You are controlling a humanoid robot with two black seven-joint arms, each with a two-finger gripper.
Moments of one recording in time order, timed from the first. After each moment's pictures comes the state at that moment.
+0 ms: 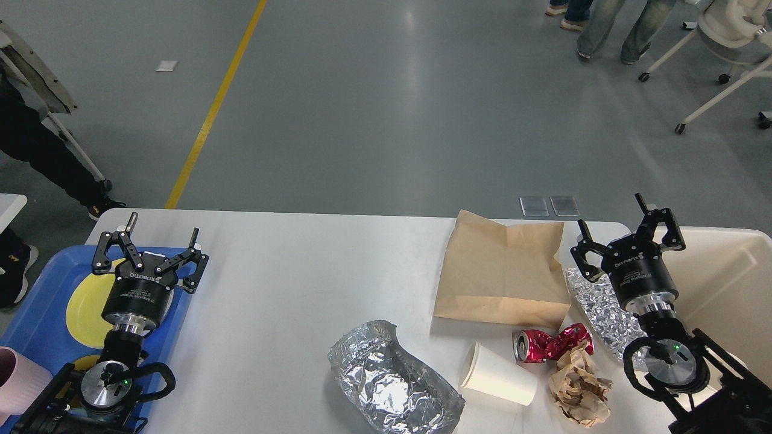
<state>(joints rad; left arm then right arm) -0.24 0.13 -1.47 -0.78 0.07 -0.63 -0.13 0.25 -0.31 1.12 0.92 -0.15 0.34 0.40</state>
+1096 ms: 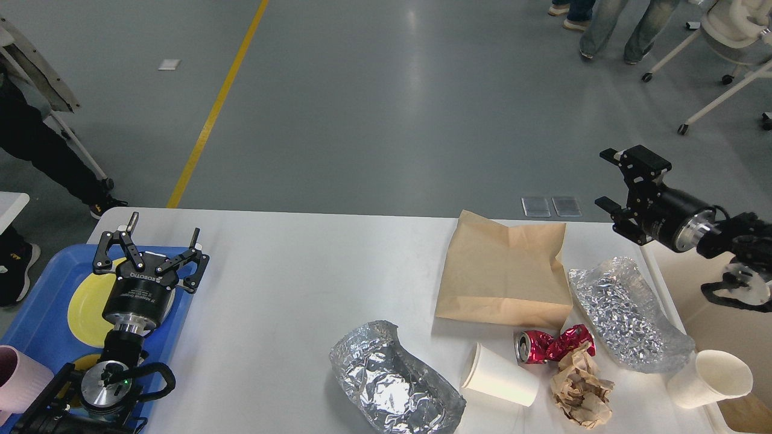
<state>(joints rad) -0.24 0.13 -1.47 -0.79 0.07 -0.63 -0.12 1.19 -0.78 -0.40 0.93 -0.14 0.20 0.40</state>
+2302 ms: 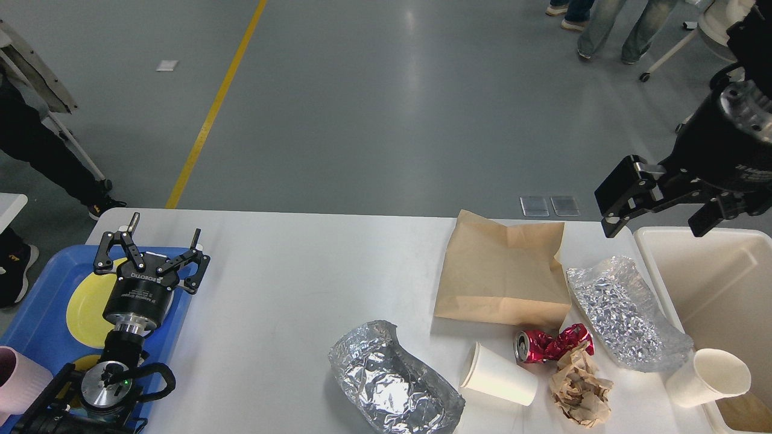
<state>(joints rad) -0.24 0.13 -1.47 -0.78 0.07 -0.63 -0.12 2.58 -0.43 -1.34 1.59 -0.08 0.93 -0.21</state>
